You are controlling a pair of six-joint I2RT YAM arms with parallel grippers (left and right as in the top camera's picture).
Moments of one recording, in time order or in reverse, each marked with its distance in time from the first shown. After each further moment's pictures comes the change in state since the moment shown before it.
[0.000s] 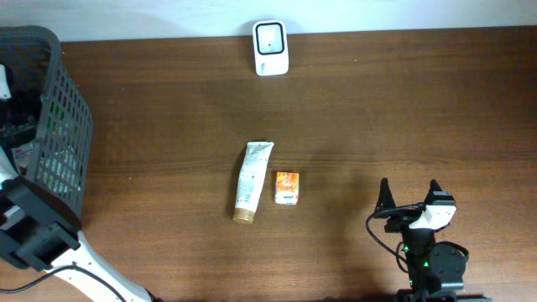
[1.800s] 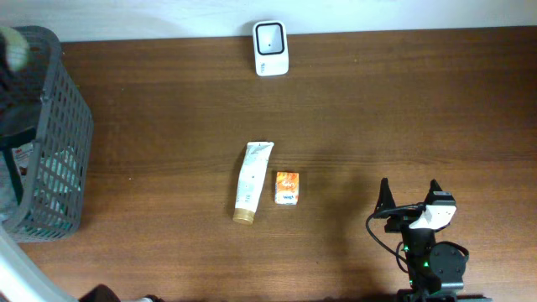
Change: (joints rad) left arm -0.058 -0.667 0.000 -0.019 0.248 -0.216; right arm 0.000 0.000 0.000 0.000 0.000 0.000
